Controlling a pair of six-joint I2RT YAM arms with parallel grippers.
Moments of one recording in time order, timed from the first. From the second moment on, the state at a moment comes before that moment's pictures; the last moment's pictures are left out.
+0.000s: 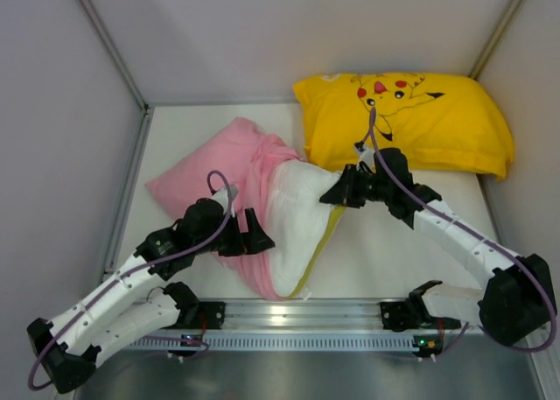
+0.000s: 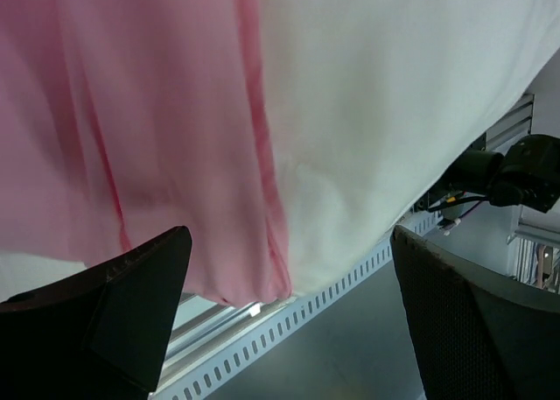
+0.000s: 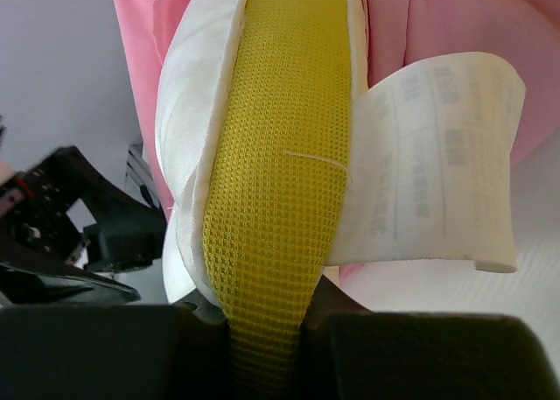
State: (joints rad) left arm -0.75 0.74 0.73 -0.65 0.15 -0.80; right arm 0.47 1.18 0.83 -0.22 -0.49 0.68
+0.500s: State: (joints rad) left arm -0.77 0.83 0.63 -0.63 0.11 -0.91; right arm 0.44 1.20 0.85 -0.14 -0.59 0.77
